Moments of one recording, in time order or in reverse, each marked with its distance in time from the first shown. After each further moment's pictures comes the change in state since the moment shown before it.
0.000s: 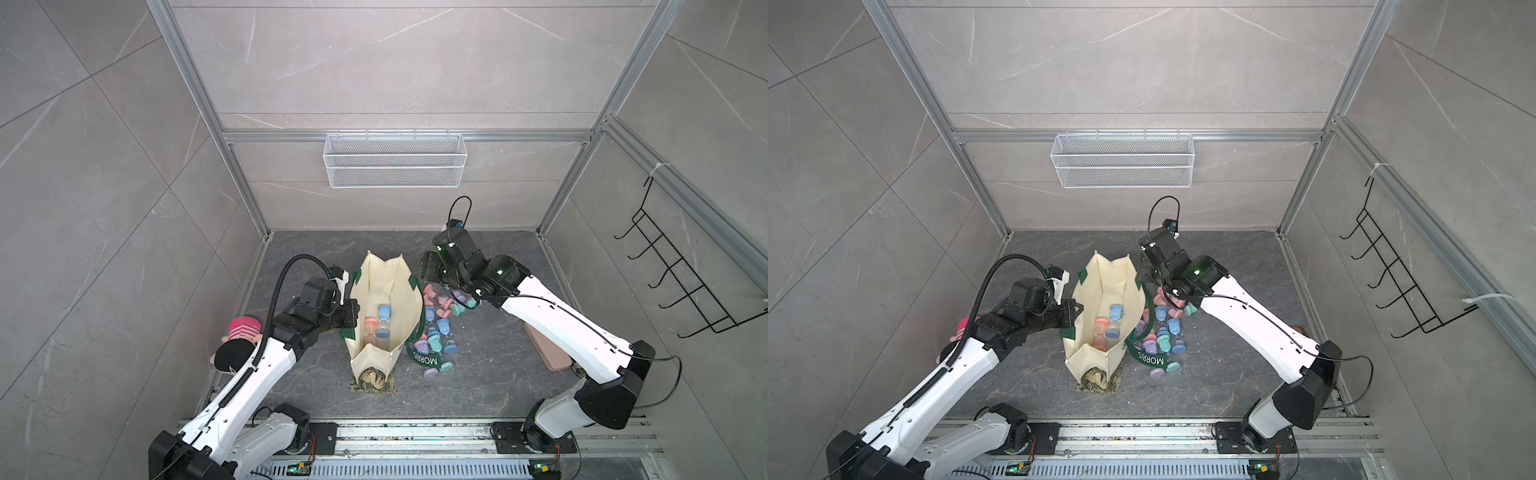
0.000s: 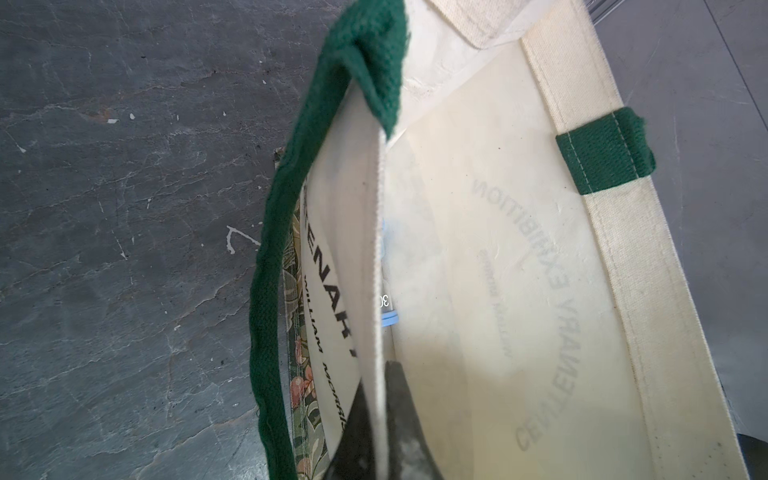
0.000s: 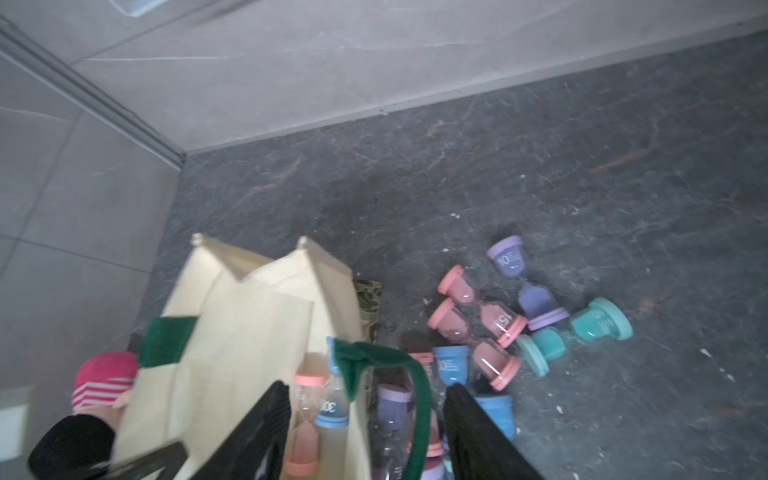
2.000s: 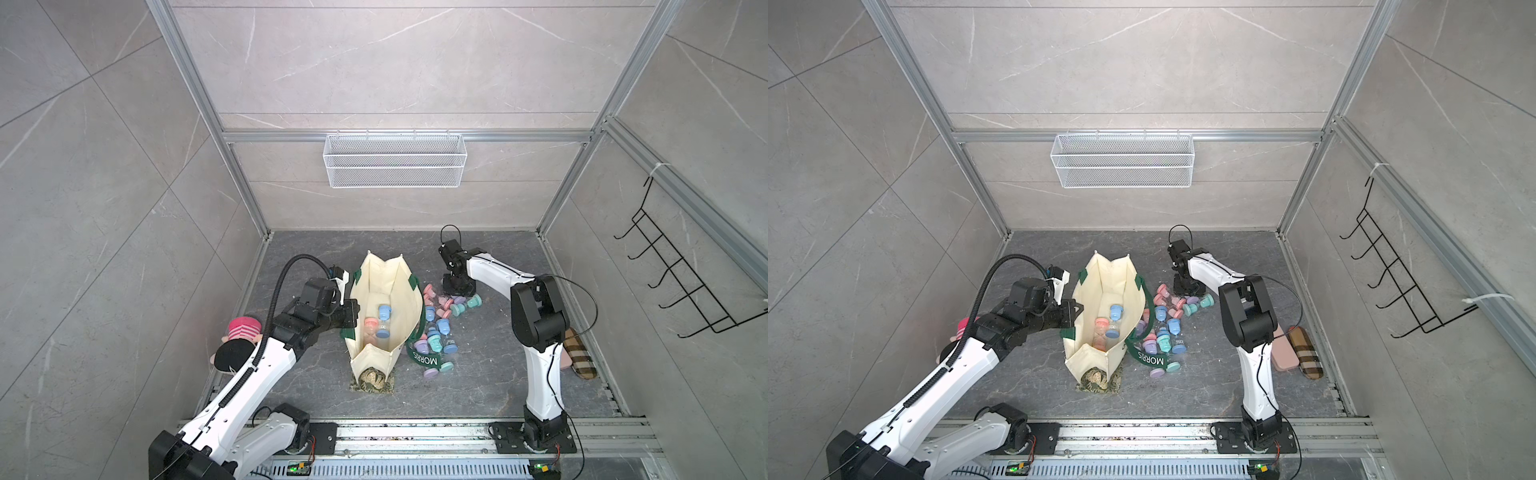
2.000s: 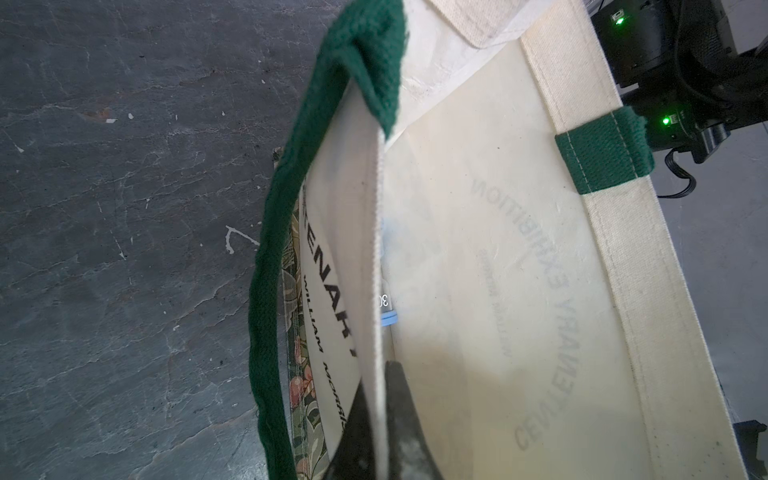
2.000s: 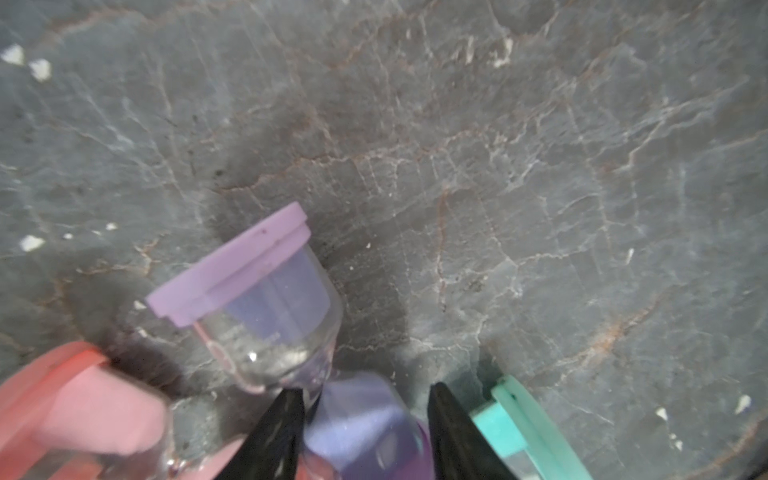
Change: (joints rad) left arm 0.000 0.000 0.000 0.000 0.002 0.000; right arm -0.364 0.591 0.008 -0.025 -0.120 -0.249
